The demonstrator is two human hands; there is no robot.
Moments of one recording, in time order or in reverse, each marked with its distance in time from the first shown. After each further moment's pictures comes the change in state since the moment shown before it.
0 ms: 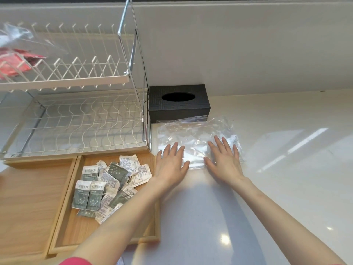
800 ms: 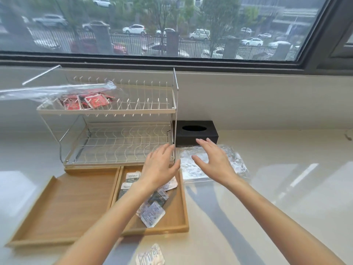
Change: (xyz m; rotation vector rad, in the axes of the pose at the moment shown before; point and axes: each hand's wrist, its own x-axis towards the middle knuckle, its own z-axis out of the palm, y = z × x) left_hand -0.125 -0.052 -0.126 -0.093 0.366 0.121; right_hand -0.090 -0.147 -0.095 0.284 0.267 -0.261
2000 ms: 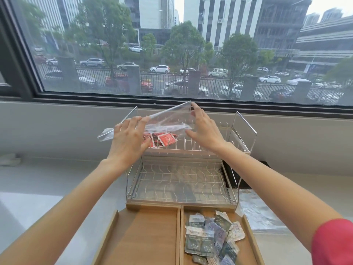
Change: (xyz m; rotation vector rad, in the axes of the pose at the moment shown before) left_hand 0.015 -0.203 -0.225 0.375 0.505 -0.009; right_hand 0.171 -0.241 0.038 -0.078 0.193 -0.325
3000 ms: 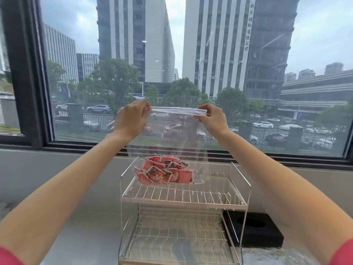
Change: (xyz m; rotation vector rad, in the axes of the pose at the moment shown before) left_hand 0.132 0.007 -0.113 -0.255 0.390 0.060; right_hand 0.092 -0.035 -0.121 0.445 0.332 0.099
